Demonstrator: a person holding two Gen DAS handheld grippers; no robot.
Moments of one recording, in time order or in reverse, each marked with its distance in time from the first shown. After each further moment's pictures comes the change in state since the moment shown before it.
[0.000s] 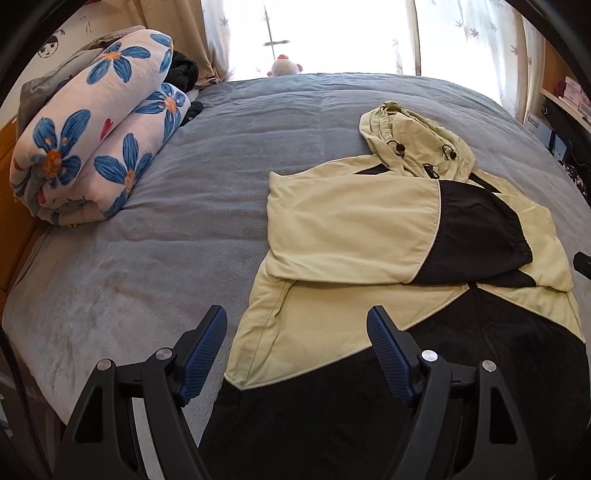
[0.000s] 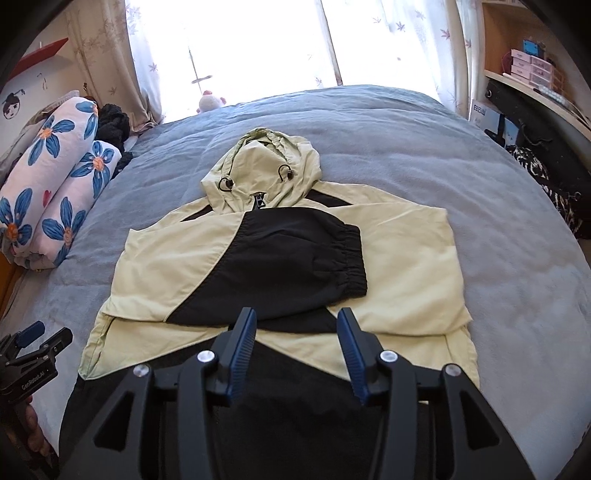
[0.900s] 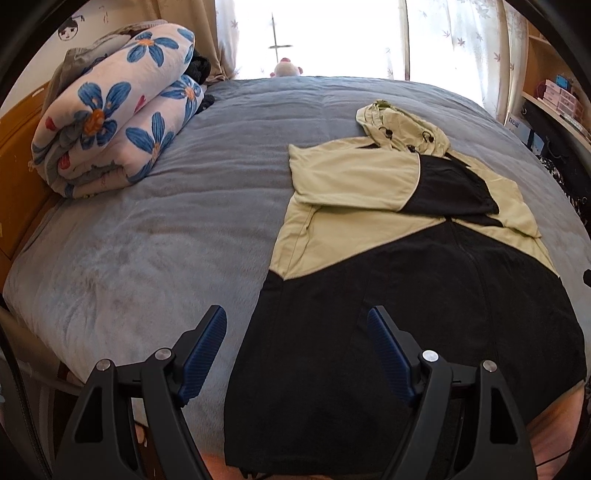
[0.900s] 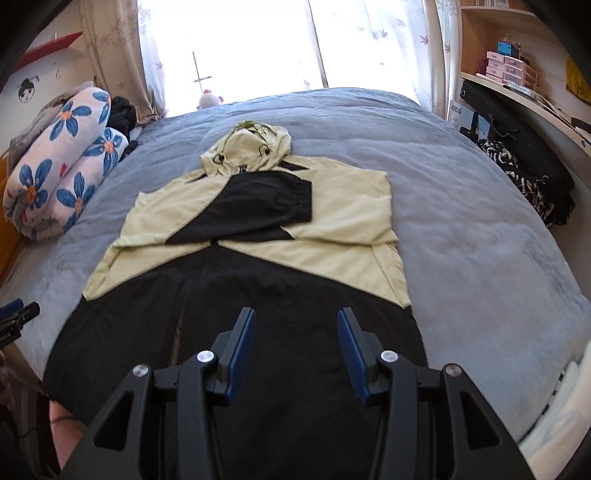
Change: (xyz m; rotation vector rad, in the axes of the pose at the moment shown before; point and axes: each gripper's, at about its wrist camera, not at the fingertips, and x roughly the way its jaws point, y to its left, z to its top) left arm -0.084 0.058 -0.112 -0.011 -0.010 -0.058; right arm -0.101 -0.051 -0.112 -0.047 0.005 -0.053
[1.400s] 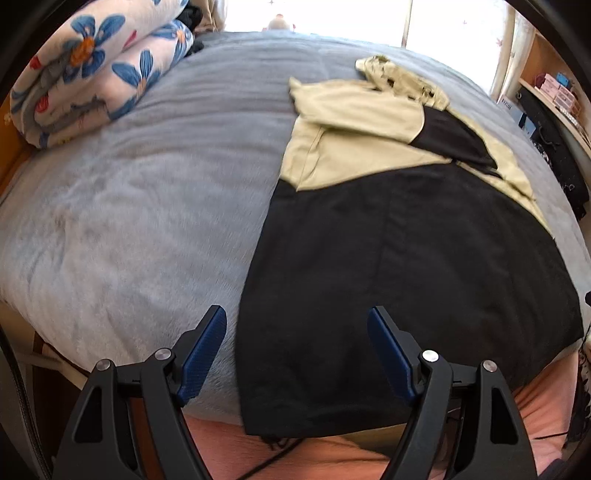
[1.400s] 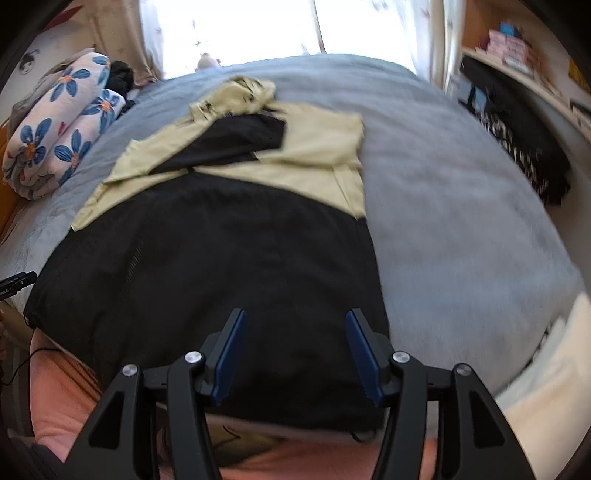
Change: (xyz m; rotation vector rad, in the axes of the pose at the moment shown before) left arm 0.044 0.045 -0.063 -0.024 0.167 -0.116; right arm -0.006 -0.065 -0.074 -0.001 0.160 0.007
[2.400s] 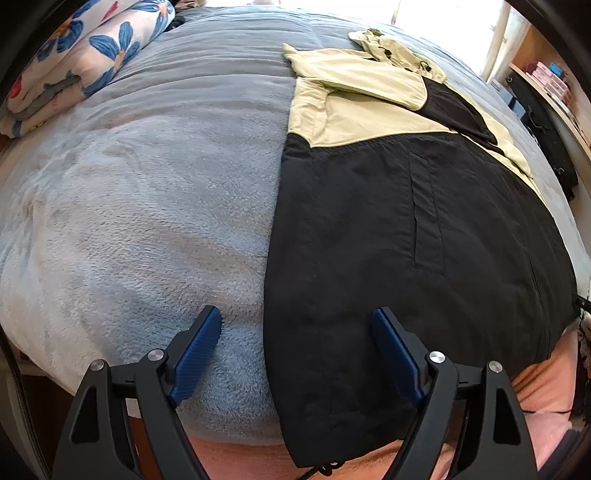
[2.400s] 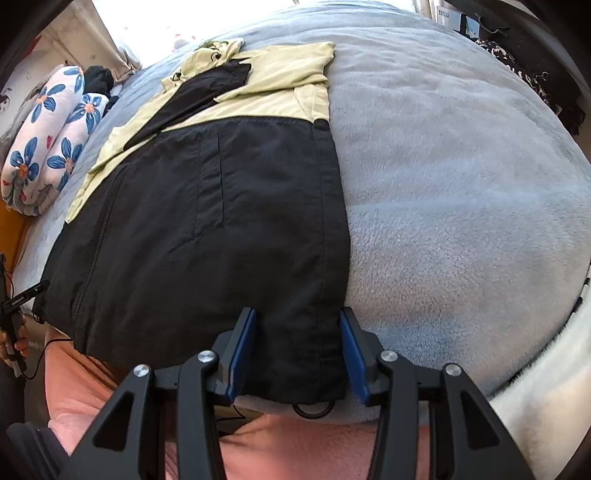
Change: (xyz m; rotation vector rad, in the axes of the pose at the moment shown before) left arm 0.041 0.025 -0.005 0.035 0.083 -0.106; right arm 0.047 -0.045 -0.032 0.100 0.145 0.114
